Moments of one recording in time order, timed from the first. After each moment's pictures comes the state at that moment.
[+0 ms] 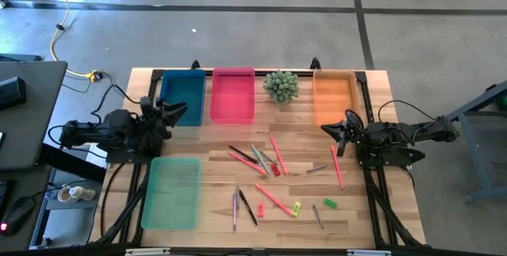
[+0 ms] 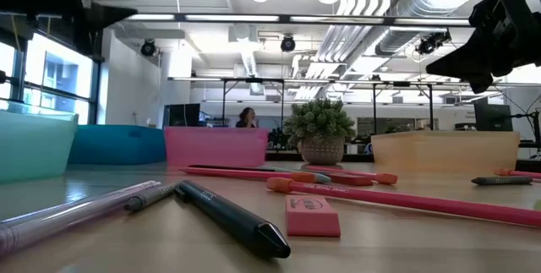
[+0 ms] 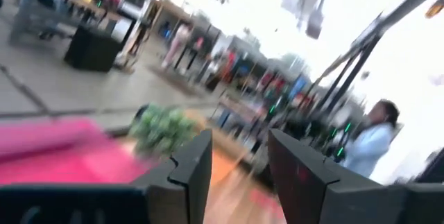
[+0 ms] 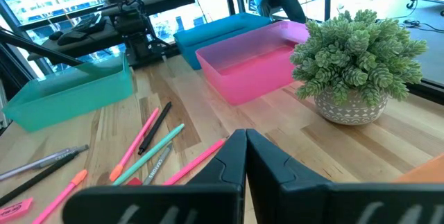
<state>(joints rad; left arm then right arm) 0.04 0.01 0.18 0.06 -0.52 -0.43 0.19 0.04 0.10 -0.26 0.50 0.31</state>
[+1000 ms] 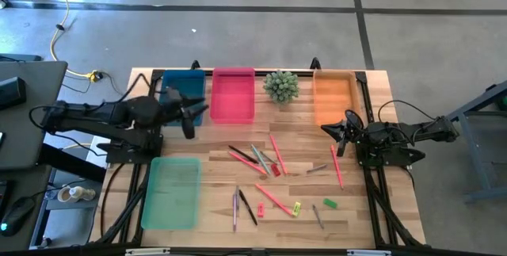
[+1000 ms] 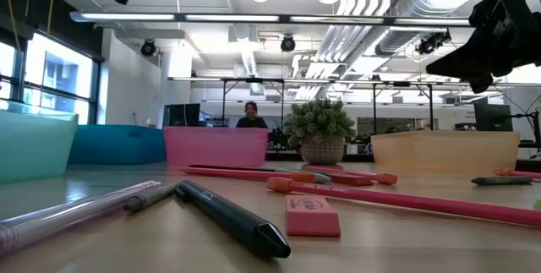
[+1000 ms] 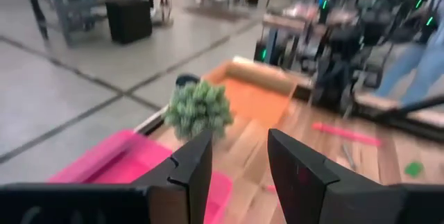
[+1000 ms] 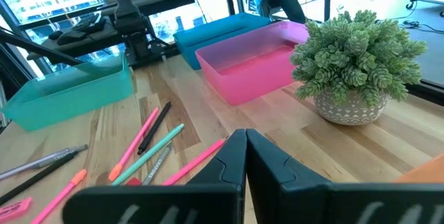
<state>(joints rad) 0.06 0.72 0.75 -0.31 -0.53 -0.22 0.19 0.04 0.10 -0.26 0.50 0.31</state>
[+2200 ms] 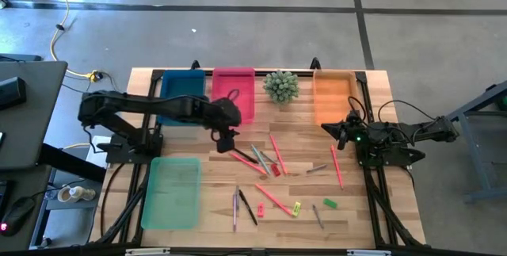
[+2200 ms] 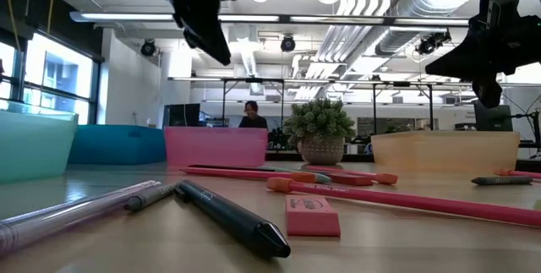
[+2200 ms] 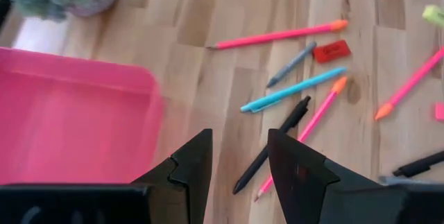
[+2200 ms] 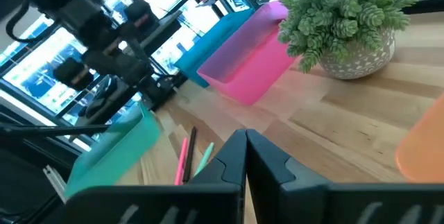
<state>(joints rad) 0.17 1.46 1.15 -0.65 -0.06 -0.06 0.18 0.04 0.10 -0.26 0.53 0.76</state>
